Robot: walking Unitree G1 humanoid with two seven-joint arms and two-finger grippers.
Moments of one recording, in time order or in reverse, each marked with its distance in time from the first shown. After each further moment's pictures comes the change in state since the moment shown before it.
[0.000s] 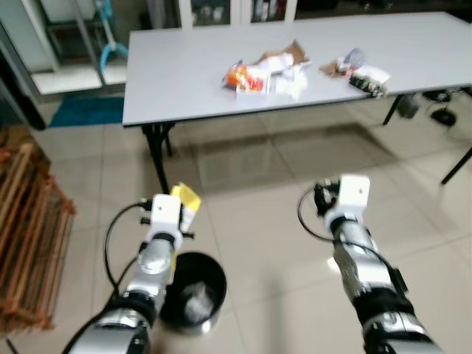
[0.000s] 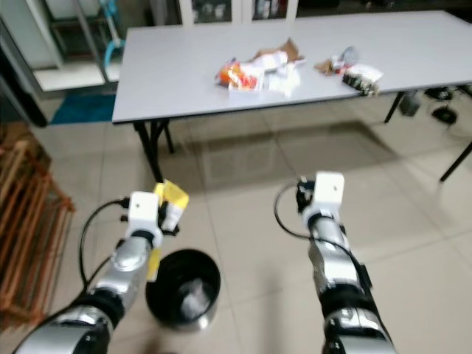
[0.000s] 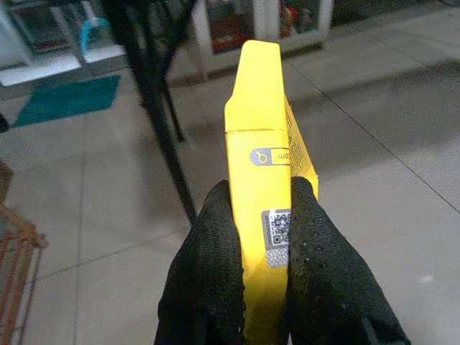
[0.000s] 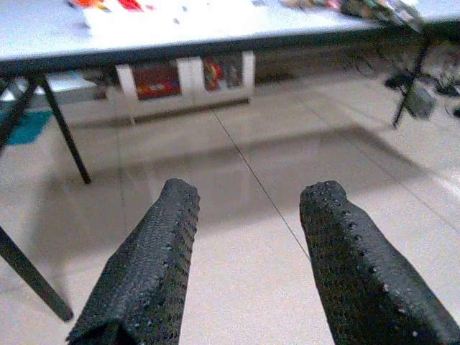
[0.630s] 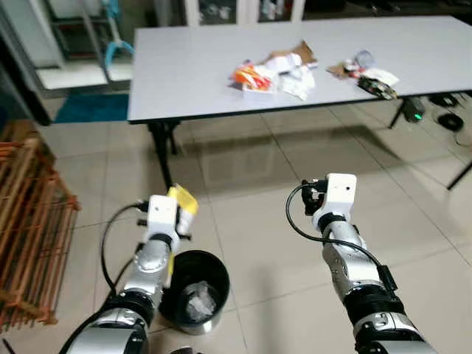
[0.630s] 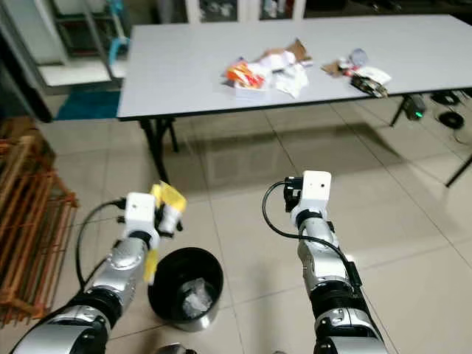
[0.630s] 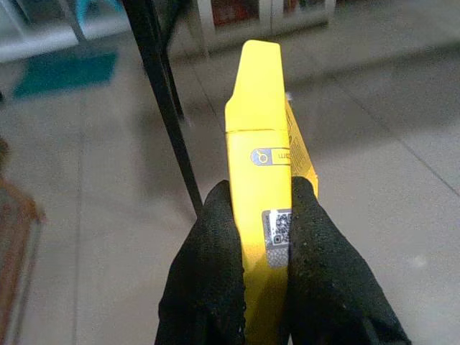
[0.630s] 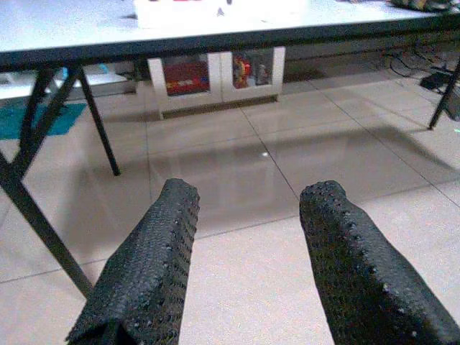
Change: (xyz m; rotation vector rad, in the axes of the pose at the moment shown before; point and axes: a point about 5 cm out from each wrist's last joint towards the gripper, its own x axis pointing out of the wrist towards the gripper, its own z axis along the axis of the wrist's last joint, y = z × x) left arm -0.002 -0.005 -0.013 -0.030 0.100 -0.042; right arm -0.001 0.011 -0.003 0.005 0.012 0.032
